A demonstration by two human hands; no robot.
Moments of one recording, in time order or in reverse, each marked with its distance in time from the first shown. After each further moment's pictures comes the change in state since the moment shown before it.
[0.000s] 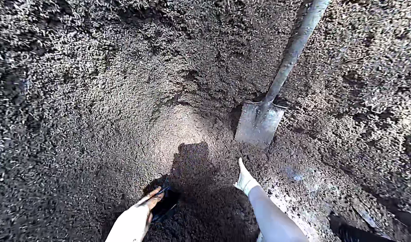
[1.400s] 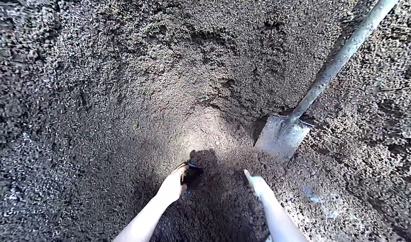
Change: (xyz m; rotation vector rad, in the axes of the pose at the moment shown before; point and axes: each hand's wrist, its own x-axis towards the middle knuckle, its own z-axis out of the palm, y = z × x) left_hand 0.027 -0.005 0.033 -0.368 0.088 -0.097; right_hand -0.056 0.004 0.013 -1.059 0.112 -0.269
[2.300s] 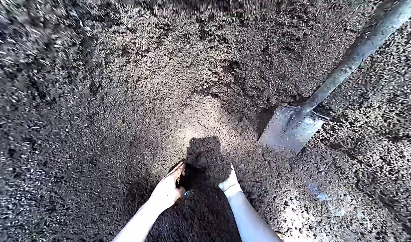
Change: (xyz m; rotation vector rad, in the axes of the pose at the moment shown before) left_hand 0.008 -0.007 -0.005 -0.087 -0.054 0.014; right_hand 0.001 -0.038 0.119 1.274 -0.256 0.006
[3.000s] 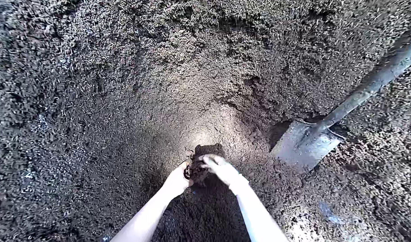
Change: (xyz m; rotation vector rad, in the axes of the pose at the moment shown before) left_hand 0.001 -0.019 -0.004 -0.241 0.110 -0.097; right_hand -0.095 -0.054 0.120 -1.272 -0.599 -0.315
